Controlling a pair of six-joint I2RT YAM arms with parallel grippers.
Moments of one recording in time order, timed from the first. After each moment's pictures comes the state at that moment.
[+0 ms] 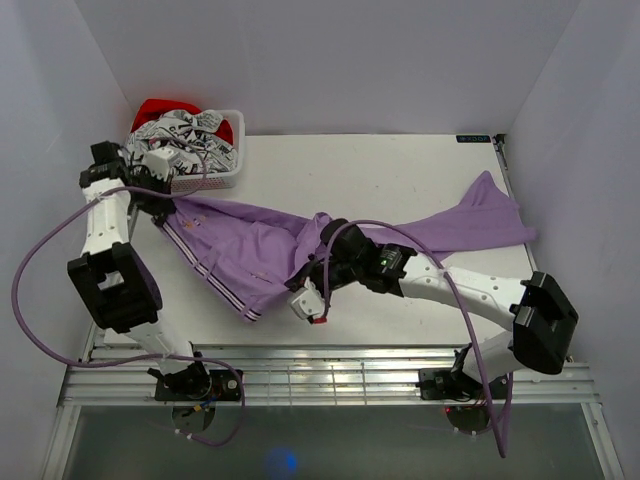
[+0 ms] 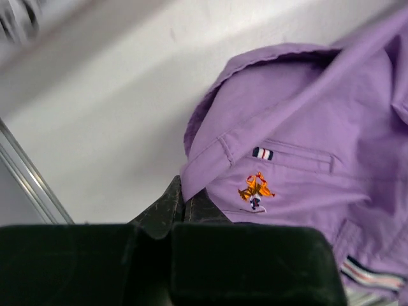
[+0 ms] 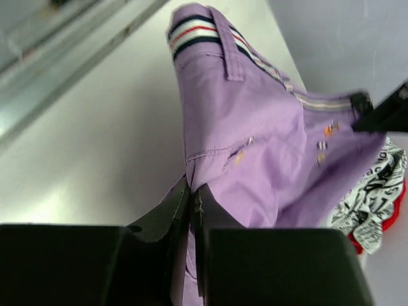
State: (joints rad) left arm 0.39 1.71 1.53 -0.92 0.54 0.75; right arm 1.04 1.45 1.04 -0.24 -0.63 -1.40
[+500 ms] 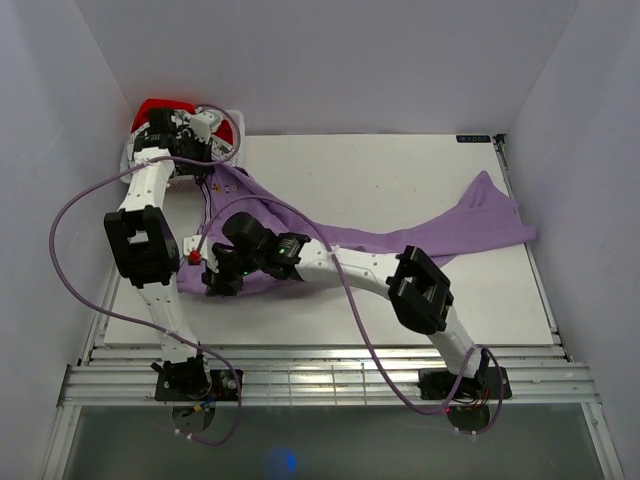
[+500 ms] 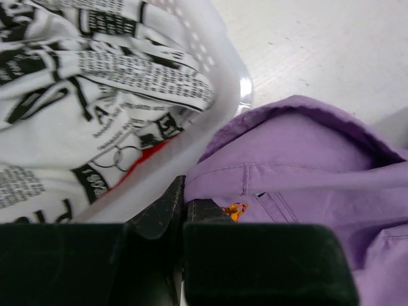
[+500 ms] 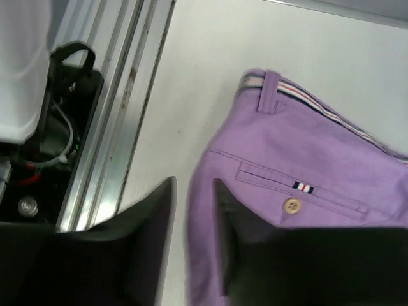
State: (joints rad) left arm 0.12 2.07 1.91 -0.73 0.49 0.53; right arm 1.19 2.08 1.76 -0.18 -0.54 -0.38
